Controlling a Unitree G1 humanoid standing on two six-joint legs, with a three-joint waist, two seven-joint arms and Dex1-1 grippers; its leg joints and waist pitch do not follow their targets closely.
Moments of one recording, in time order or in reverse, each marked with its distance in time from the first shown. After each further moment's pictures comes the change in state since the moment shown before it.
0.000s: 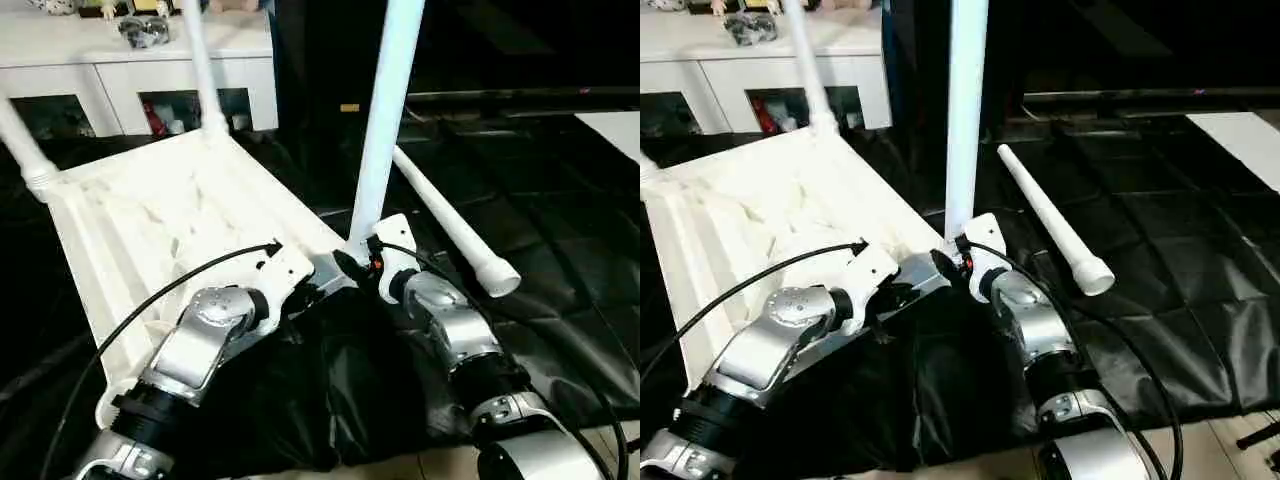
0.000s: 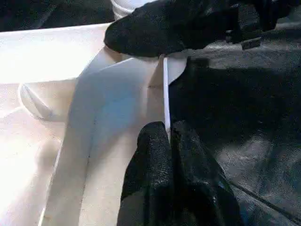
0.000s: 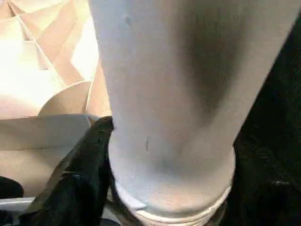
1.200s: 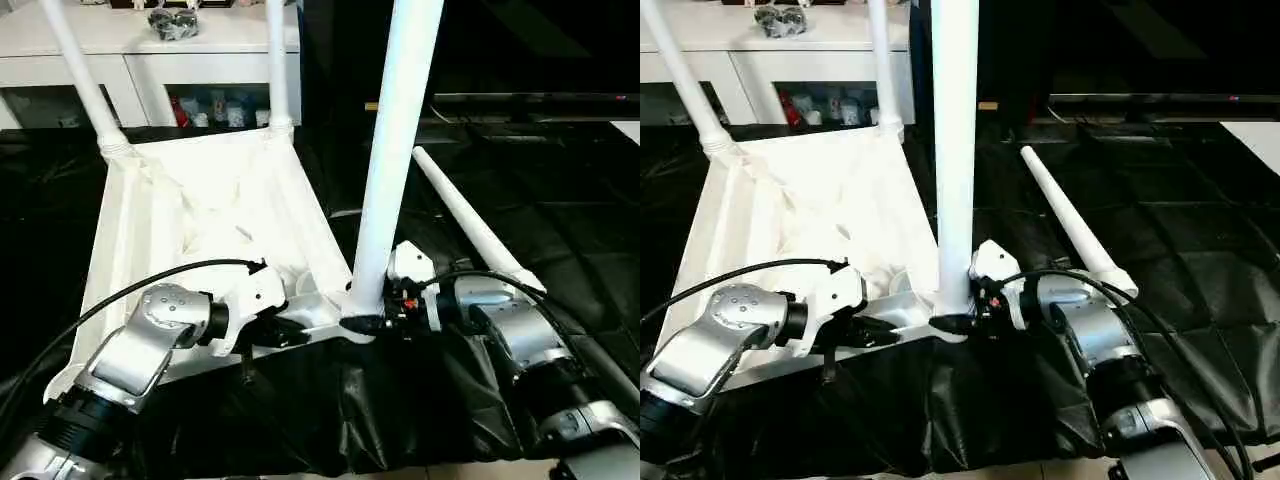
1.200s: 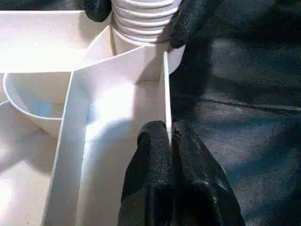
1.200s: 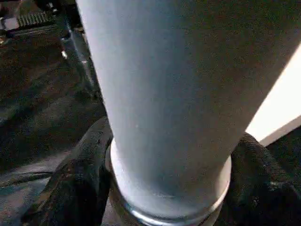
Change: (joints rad) left arm 0.043 0.271 -0.039 -0.111 -0.122 -0.066 -0.453; right arm 0.088 -0.302 0.172 -0.252 0.082 0.034 0.786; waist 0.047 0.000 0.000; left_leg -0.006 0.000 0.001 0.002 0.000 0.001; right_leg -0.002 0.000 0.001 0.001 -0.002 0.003
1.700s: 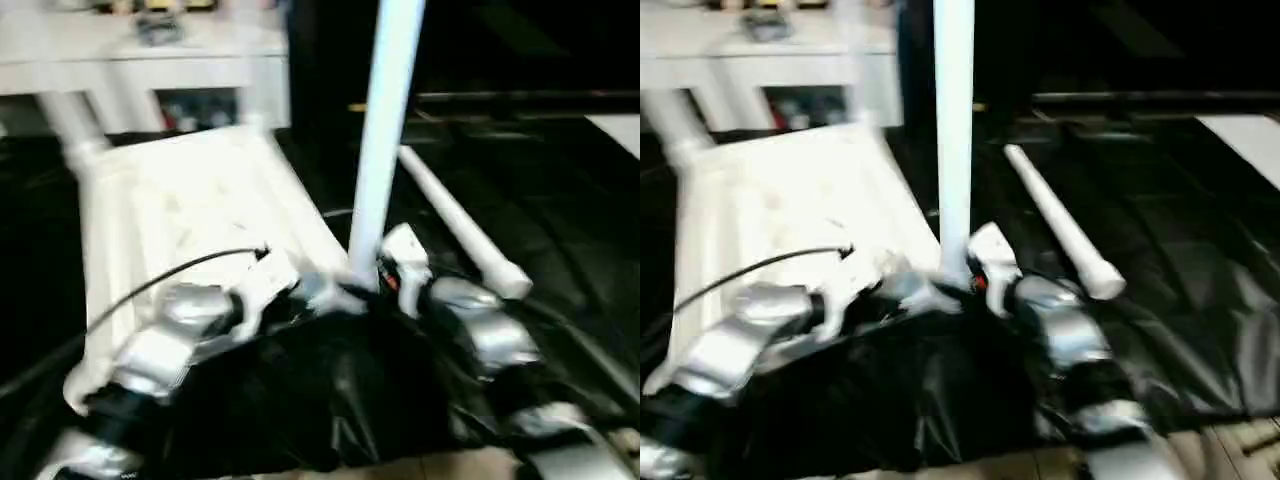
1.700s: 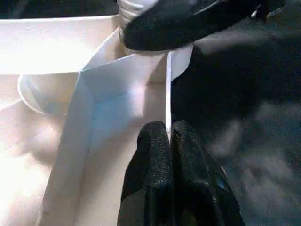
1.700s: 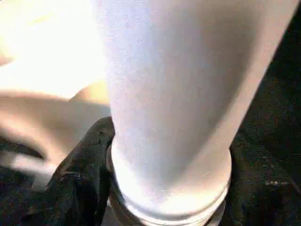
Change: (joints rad) left arm -0.048 -0.219 0.046 0.075 0.103 0.117 0.380; right arm -0.051 0.263 -0.174 0.178 -0.053 0.010 -0.648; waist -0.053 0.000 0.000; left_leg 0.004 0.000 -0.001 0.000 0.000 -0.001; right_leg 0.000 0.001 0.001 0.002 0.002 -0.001
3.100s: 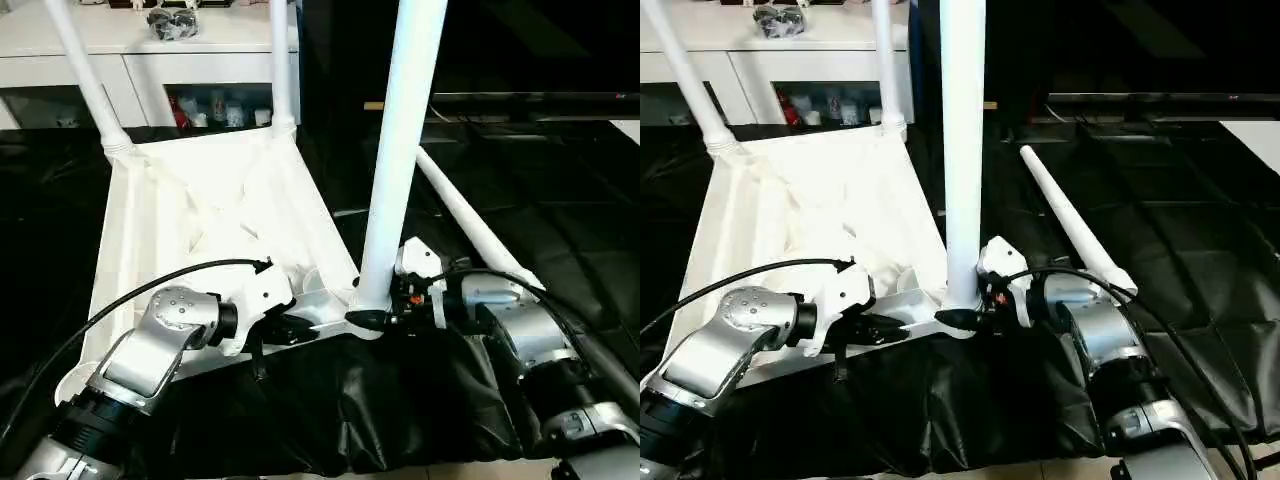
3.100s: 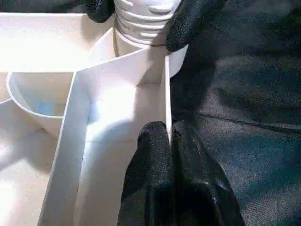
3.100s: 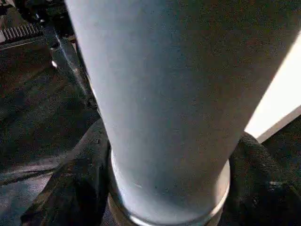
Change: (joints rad) left arm 0.052 0.167 -0.033 -0.067 -0.091 -0.111 -0.336; right arm 0.057 -0.257 0.139 -0.173 0.051 0.010 0.630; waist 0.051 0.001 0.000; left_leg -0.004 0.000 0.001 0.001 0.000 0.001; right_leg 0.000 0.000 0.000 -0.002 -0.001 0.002
